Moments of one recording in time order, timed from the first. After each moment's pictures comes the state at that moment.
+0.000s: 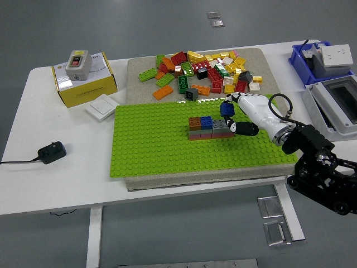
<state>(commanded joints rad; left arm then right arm) -0.01 0.06 -1.25 -0.18 1.00 0.07 -0.02 0.66 -0.40 0.45 1.21 -1.77 -0.35 -0.13</state>
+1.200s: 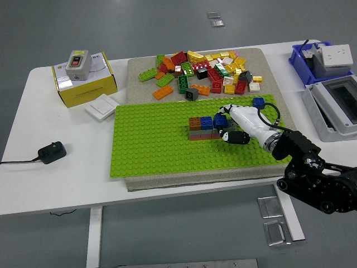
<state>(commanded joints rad) -0.02 0.06 -1.25 -0.18 1.00 0.07 -0.02 0.70 -0.33 0.37 1.08 -1.69 -0.35 -0.09</state>
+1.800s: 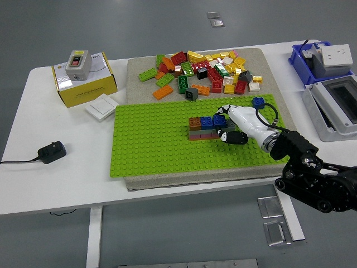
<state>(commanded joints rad) -0.02 0.06 -1.25 -0.18 1.00 0.07 -0.02 0.71 -0.31 0.36 1.06 -1.68 -0.35 -0.08</state>
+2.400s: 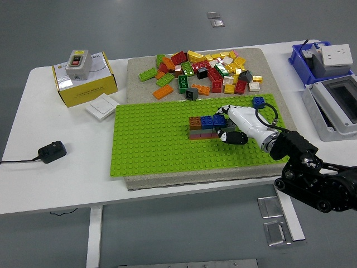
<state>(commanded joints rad) -0.02 0.06 -1.24 -0.18 1.00 0.07 -0.02 0.71 -0.31 0.35 1.06 -1.67 -0.35 -0.08</state>
